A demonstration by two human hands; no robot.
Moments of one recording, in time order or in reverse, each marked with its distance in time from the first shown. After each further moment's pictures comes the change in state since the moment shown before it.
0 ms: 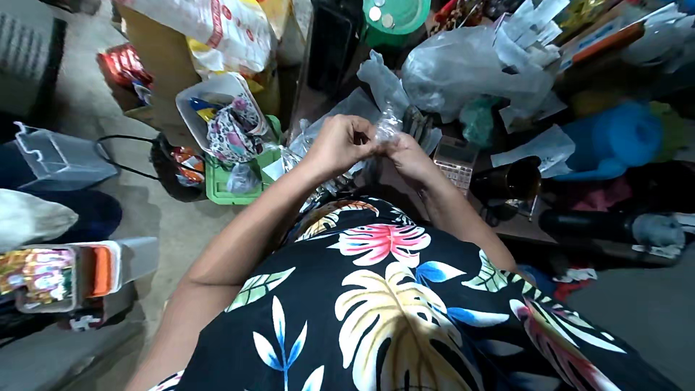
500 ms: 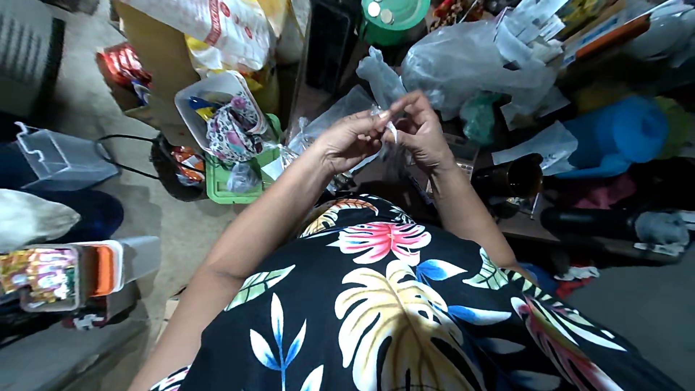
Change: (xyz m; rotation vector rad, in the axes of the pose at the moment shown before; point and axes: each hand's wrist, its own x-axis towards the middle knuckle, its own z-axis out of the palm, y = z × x) left_hand 0.021 0.000 0.018 -1.060 -0.066 -0.464; right_hand 0.021 0.017 -0.036 0.100 -0.015 -0.441
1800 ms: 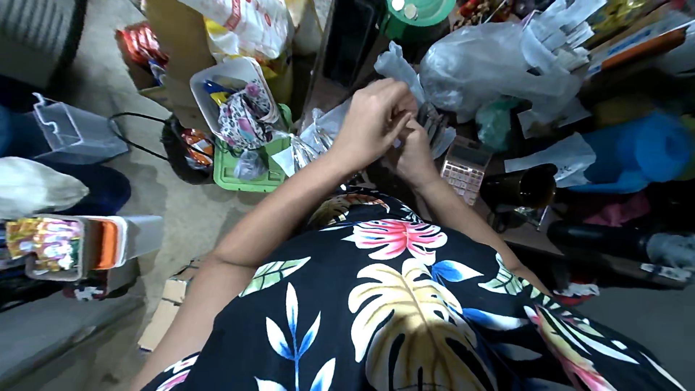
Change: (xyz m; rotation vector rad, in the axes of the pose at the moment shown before) left_hand -0.013 0.008 0.009 1.189 0.191 1.009; right_hand -0.008 0.005 0.048 -0.639 0.113 -0.048
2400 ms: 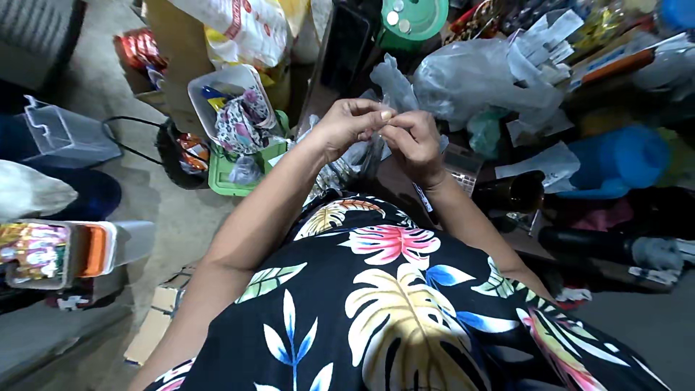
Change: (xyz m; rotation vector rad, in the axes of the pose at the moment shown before) left_hand -0.005 -0.028 -0.011 -0.813 -0.157 -0.753; right_hand 0.010 0.023 -0.019 -0.425 0.194 -0.698
